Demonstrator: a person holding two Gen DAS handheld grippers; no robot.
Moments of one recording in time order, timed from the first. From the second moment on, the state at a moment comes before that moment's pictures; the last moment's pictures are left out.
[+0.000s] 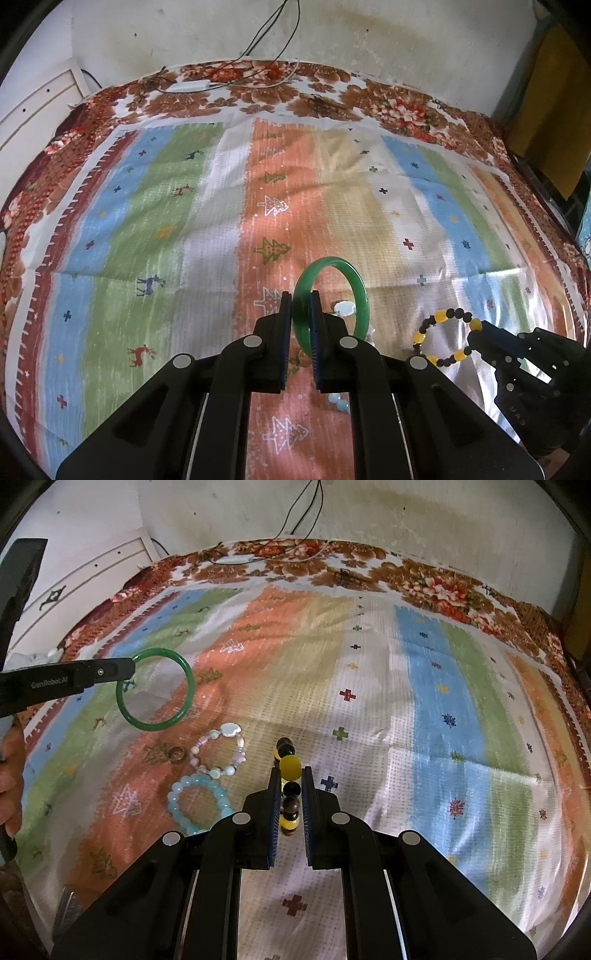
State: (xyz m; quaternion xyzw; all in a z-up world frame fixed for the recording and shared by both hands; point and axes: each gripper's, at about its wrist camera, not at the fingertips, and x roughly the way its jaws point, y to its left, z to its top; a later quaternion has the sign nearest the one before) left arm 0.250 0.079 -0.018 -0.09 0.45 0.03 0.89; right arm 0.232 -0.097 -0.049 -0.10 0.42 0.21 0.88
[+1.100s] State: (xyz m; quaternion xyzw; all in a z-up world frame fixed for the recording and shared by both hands) left arm 0.171 0.059 0.010 -0.09 0.41 0.02 0.91; right arm 0.162 -0.123 0.012 -0.07 0.32 0.25 0.91
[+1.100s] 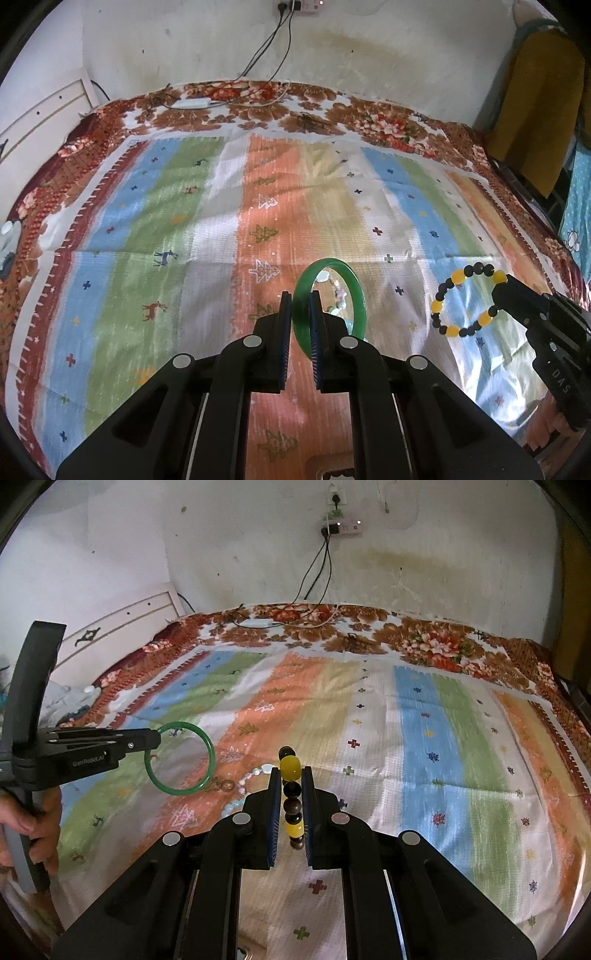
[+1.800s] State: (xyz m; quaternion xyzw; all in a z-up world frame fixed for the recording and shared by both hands) left arm 0.123 0.039 0.026 -0.08 0.38 -0.01 0.92; right arm 0.117 -0.132 0.027 -0.06 0.28 0.29 0.92
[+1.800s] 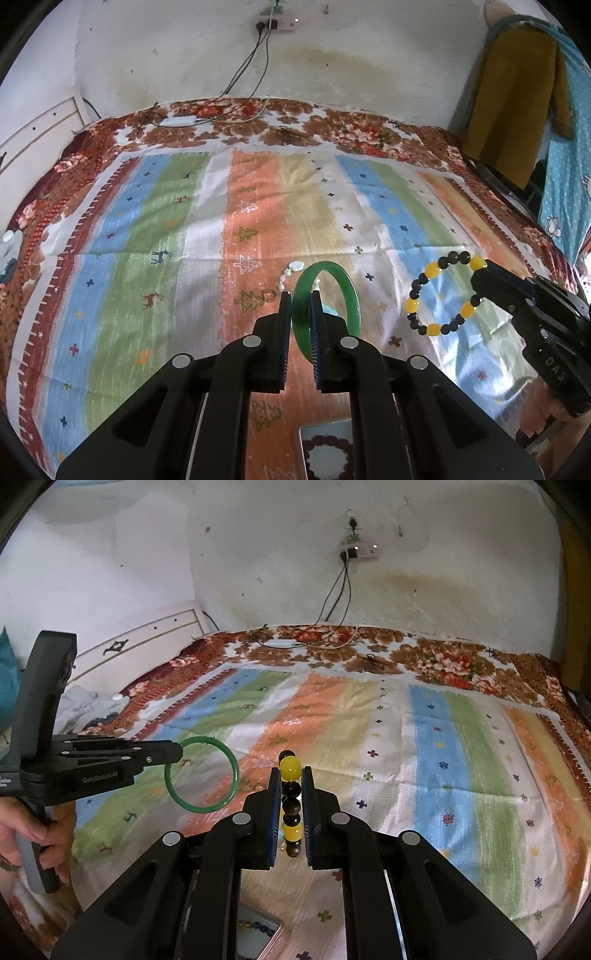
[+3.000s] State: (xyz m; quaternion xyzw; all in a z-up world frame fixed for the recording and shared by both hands) left arm 0.049 0.014 0.012 -0.08 0.40 -0.06 0.91; right arm 0.052 -0.122 0.010 -0.07 0.32 0.35 0.88
